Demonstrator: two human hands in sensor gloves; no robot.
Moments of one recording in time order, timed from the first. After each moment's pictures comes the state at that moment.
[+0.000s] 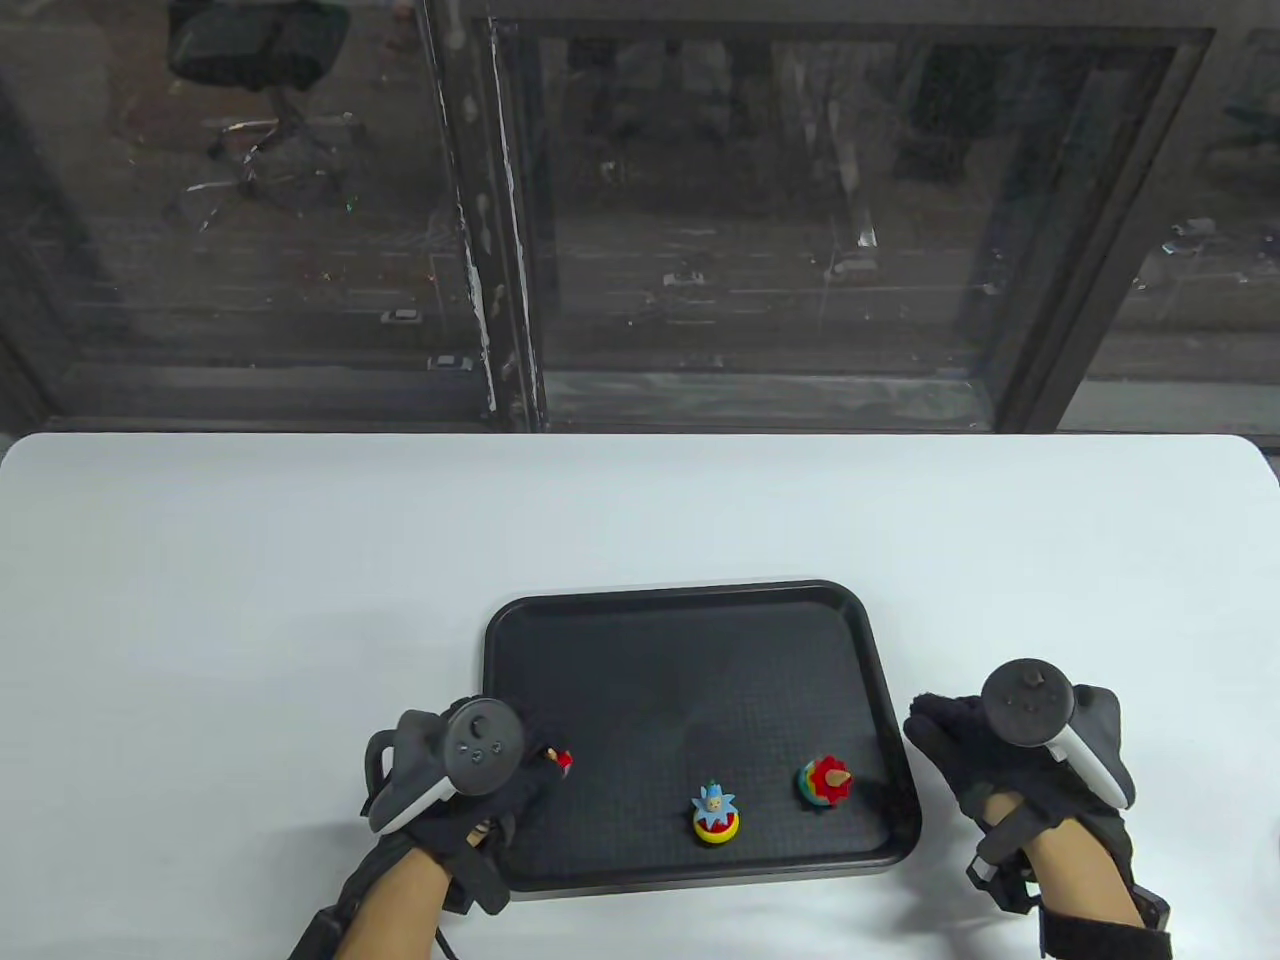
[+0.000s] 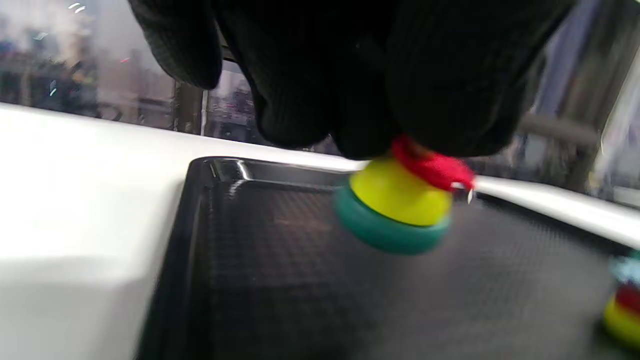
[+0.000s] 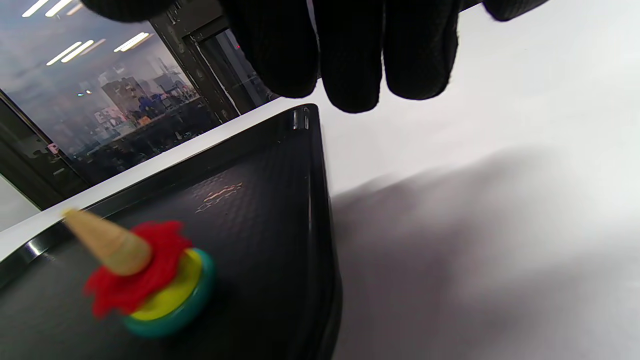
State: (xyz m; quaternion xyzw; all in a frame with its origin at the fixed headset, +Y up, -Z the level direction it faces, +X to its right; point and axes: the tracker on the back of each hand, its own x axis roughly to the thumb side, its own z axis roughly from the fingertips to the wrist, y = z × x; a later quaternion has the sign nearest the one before) left_hand -0.165 -0.705 -0.323 -0.01 -0.16 0.05 0.99; right_hand 0.295 -0.711 -0.339 -0.02 0.11 0.97 0.22
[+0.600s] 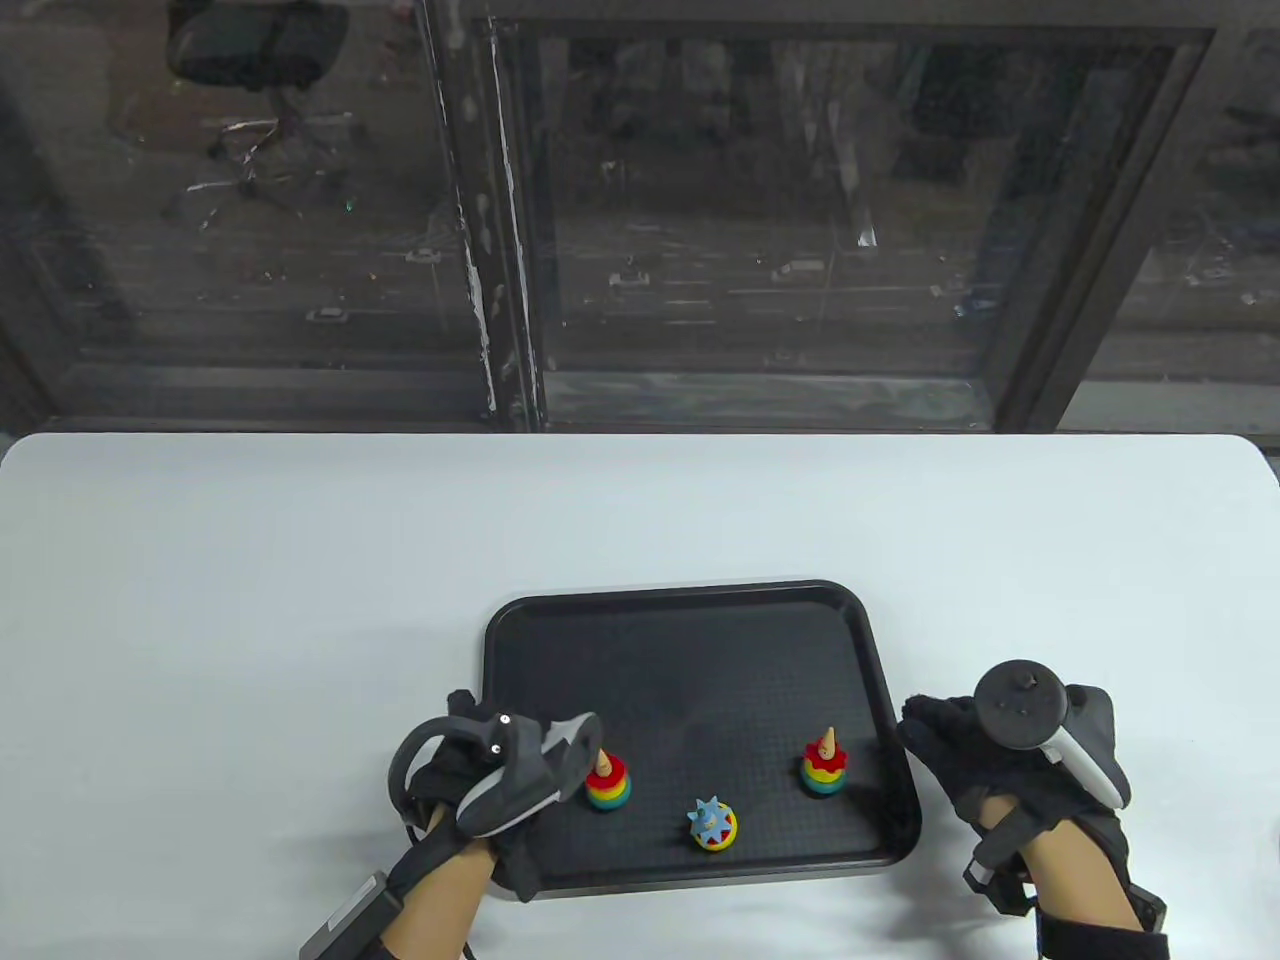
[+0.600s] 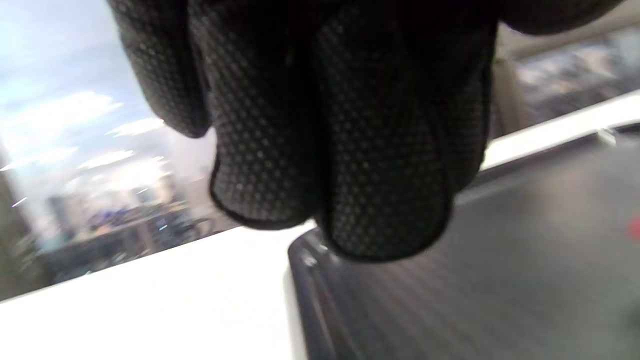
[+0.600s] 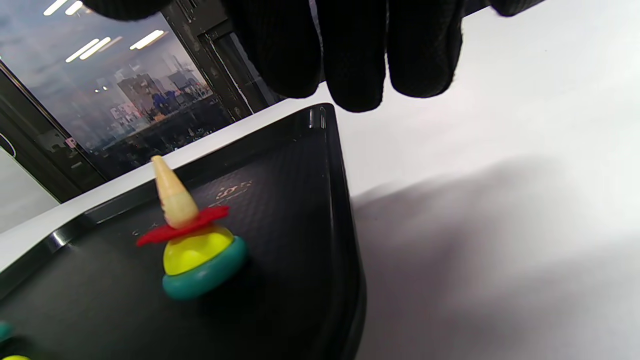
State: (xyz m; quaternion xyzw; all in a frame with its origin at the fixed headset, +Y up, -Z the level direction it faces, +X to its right) left_hand -0.149 -0.688 -0.328 0.09 -0.03 -0.10 0.99; right_hand 0.292 -0.709 -0.339 0.00 0.10 0.97 0.22
